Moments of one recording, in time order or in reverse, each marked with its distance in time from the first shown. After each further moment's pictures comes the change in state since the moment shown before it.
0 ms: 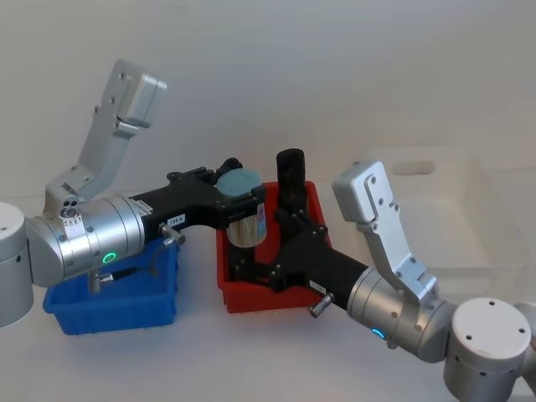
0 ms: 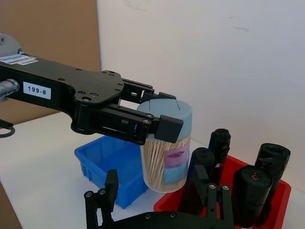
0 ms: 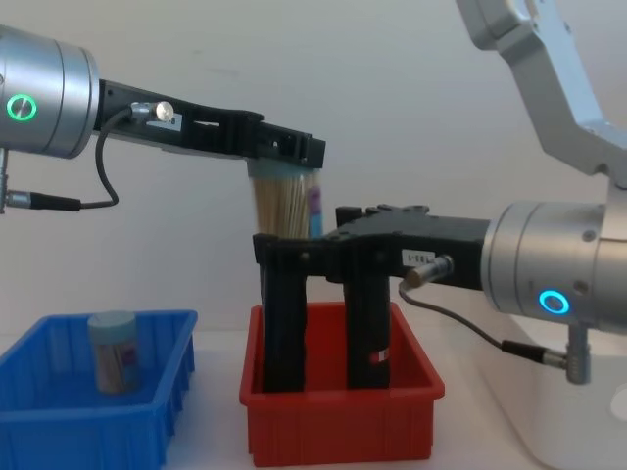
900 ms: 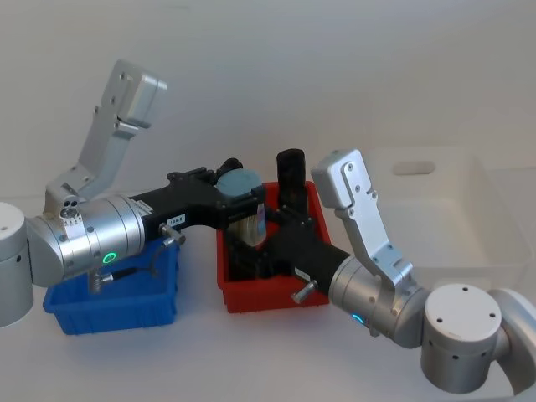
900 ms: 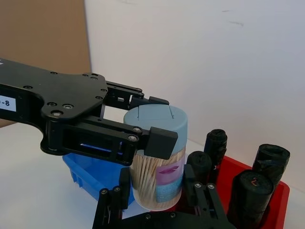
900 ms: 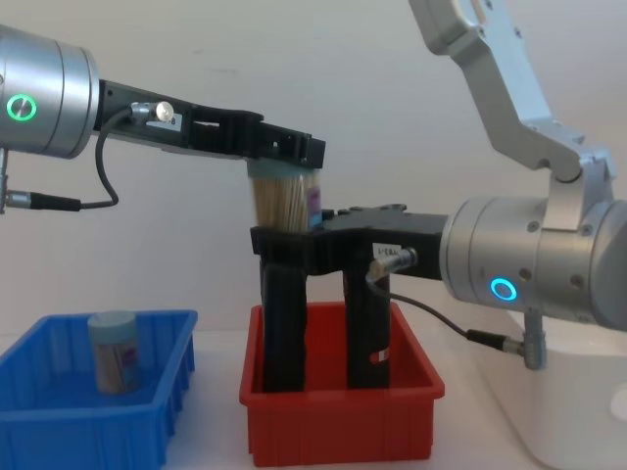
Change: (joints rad) left arm 0.000 0.000 0.000 0.000 0.000 0.000 0.000; right arm 0.058 -0.051 -0.019 0.074 -0.024 0.021 -0.050
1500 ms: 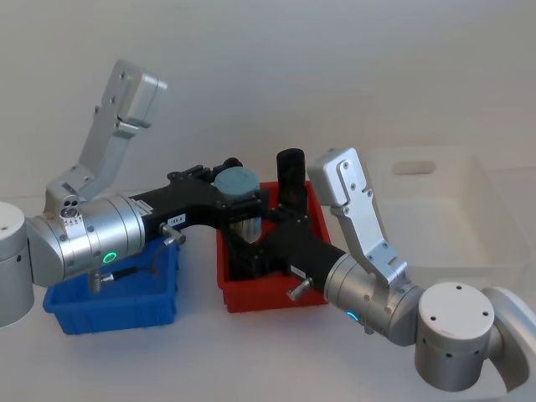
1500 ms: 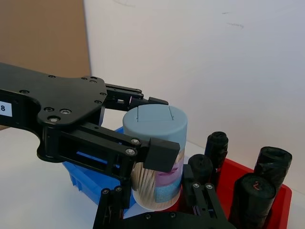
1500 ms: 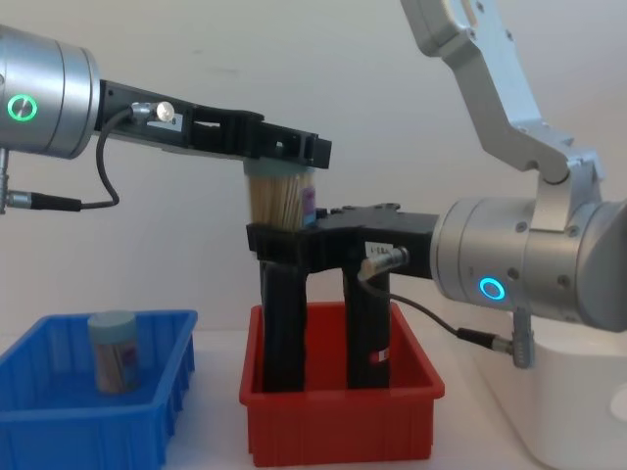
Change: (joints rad) left arm 0.000 0.000 0.001 0.000 -0.001 0.000 0.000; right arm 0.012 -0.009 -0.006 0.022 0.004 -0.015 -0.009
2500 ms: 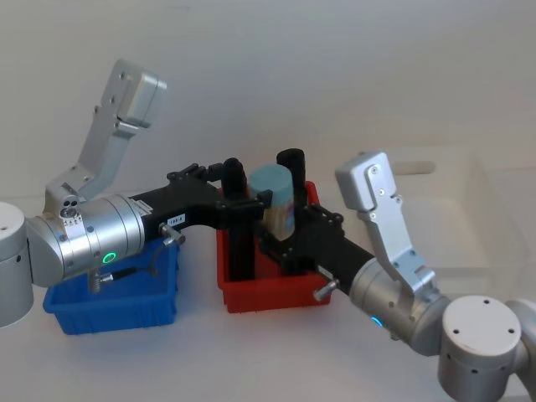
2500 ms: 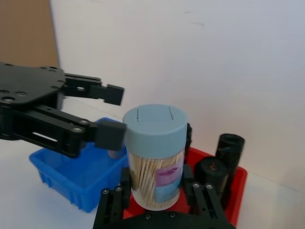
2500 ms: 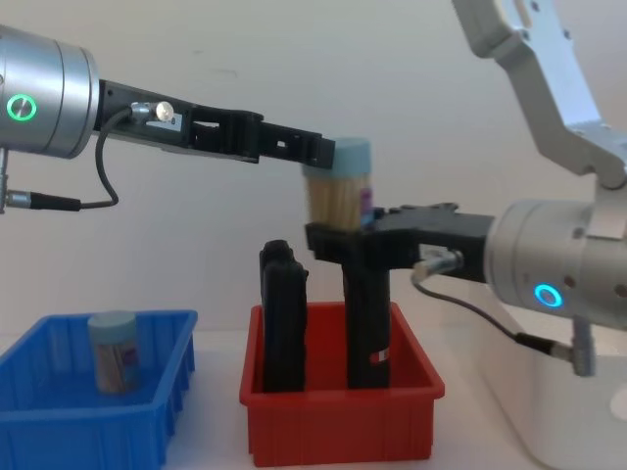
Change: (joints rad) left arm 0.000 0.000 -0.001 0.000 0.001 0.000 0.000; right arm -0.054 0.047 0.015 -0.075 -0.003 0.012 -0.101
